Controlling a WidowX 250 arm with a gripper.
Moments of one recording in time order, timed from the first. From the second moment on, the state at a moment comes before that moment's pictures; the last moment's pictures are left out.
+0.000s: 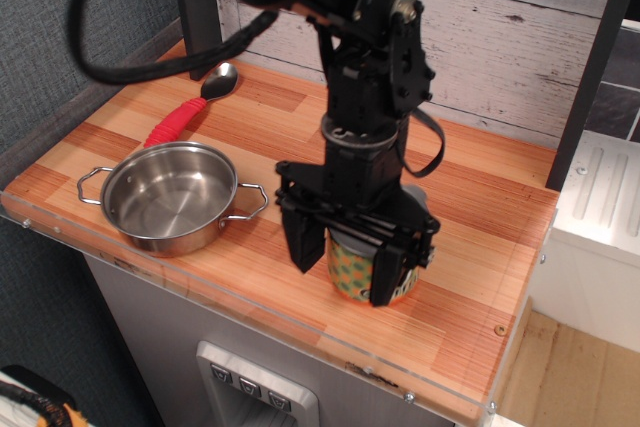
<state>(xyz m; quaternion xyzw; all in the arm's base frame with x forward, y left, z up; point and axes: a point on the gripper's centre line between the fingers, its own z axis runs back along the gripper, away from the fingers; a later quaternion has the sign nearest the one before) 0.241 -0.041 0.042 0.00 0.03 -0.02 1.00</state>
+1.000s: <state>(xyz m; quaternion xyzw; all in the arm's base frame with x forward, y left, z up) 0.325 -0.041 0.037 -0.01 -0.02 -0.06 1.00</state>
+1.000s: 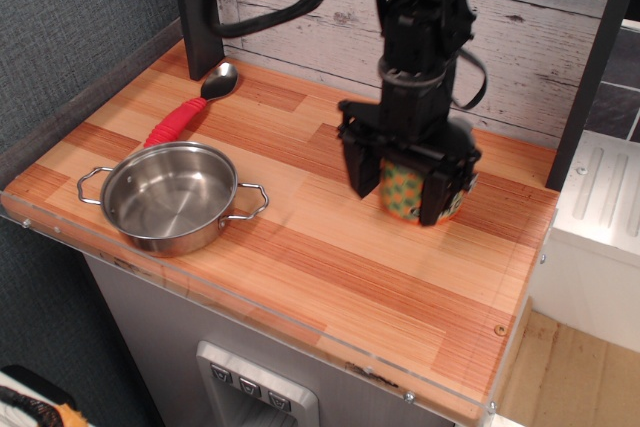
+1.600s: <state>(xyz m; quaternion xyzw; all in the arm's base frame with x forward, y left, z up) 0.359 -0.033 0.051 0.00 -0.09 -0.03 1.00</state>
